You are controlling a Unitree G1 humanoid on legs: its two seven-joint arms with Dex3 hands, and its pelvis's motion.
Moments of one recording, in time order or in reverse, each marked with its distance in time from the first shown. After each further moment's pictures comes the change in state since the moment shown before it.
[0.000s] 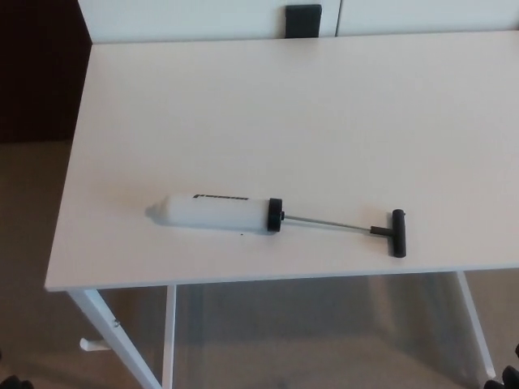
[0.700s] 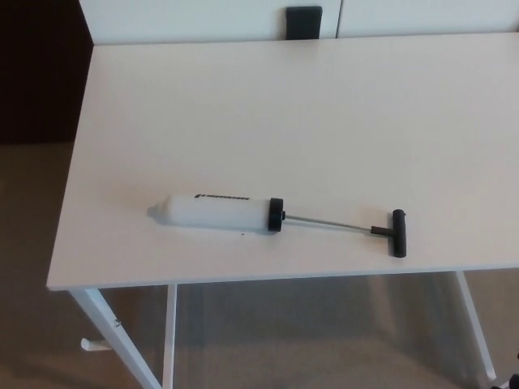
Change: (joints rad) left_arm 0.115 -0.021 0.147 -0.311 -0.058 0.001 0.081; right_arm 0.100 0.019 0.009 -0.144 0.006 -0.004 0.014
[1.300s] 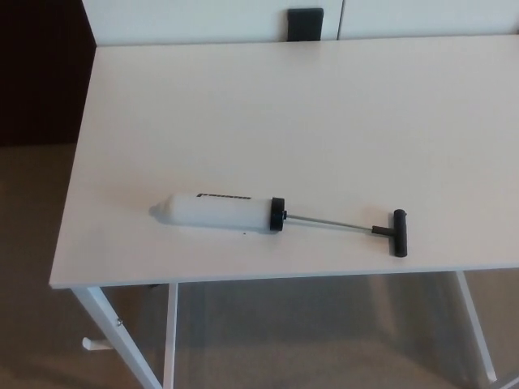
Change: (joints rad) left_arm -0.020 0.141 0.065 -0.518 0.015 0.000 0.042; right_arm 0.213 0.014 0.010 -0.333 0.009 0.038 0.046
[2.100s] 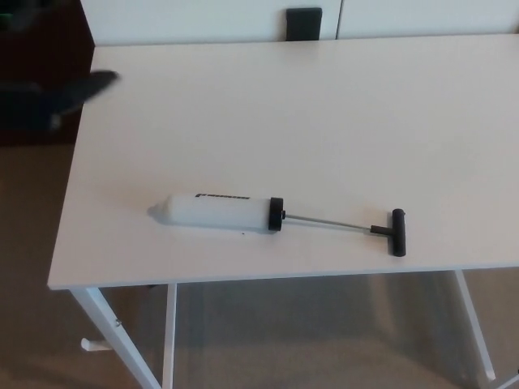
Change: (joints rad) left_arm -0.488 0.160 -0.601 -0.359 0.209 0.041 -0.013; right_arm 0.124 0.023 0.049 -0.191 -0.001 0.039 0.050
